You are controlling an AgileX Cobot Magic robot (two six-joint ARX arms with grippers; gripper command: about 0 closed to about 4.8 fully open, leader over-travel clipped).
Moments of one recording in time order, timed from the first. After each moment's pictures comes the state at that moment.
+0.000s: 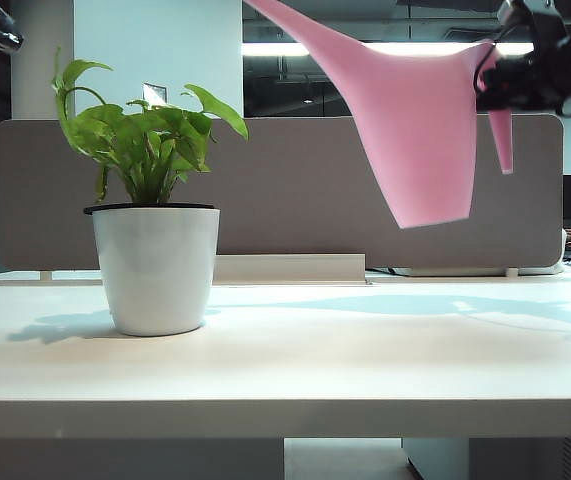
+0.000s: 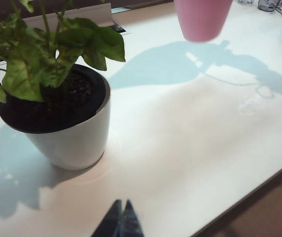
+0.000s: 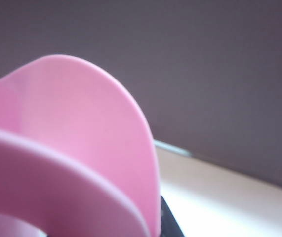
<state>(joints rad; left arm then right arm) -0.51 0.51 0.58 -0.38 0.07 0.01 -0.08 1.83 1.44 0.33 -0.45 -0.13</state>
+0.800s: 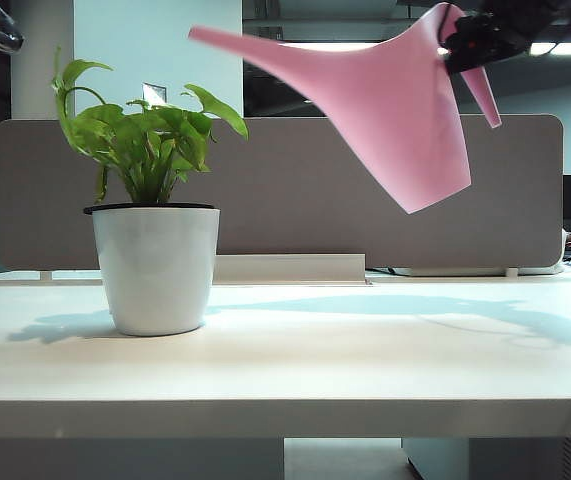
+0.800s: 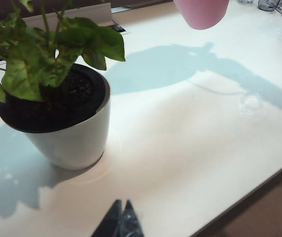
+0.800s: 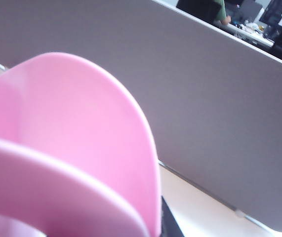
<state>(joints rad) -0.51 0.51 0.58 -0.38 0.07 0.01 0.05 1.77 1.64 -0.01 -0.25 -0.43</state>
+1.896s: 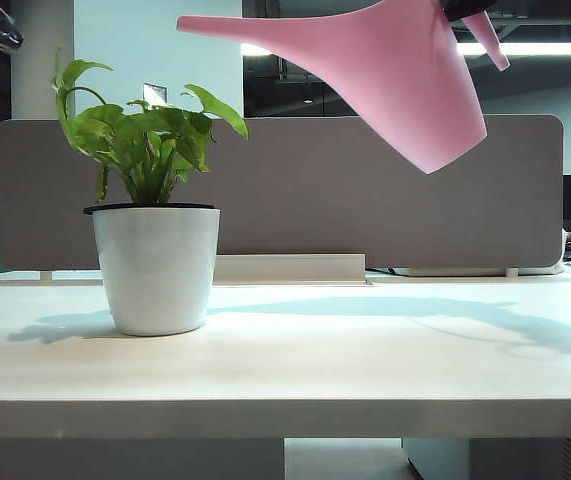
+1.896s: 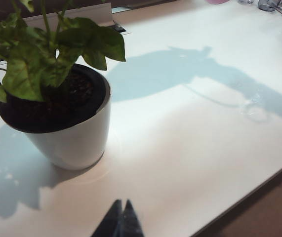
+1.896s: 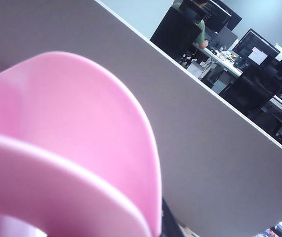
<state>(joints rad) -0.51 0.51 0.58 -0.38 0.07 0.01 0.10 1.68 1.72 -0.13 -0.16 -0.60</state>
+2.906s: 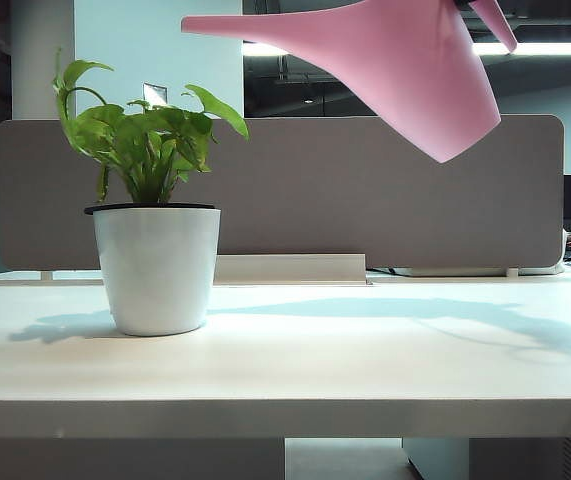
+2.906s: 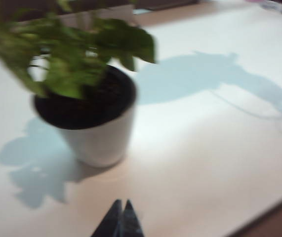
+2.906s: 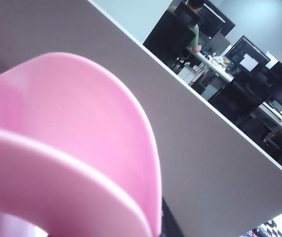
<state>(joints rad) -0.41 0.49 0.58 -0.38 0.07 0.01 0.10 1.64 1.72 -0.16 -0.15 -0.65</state>
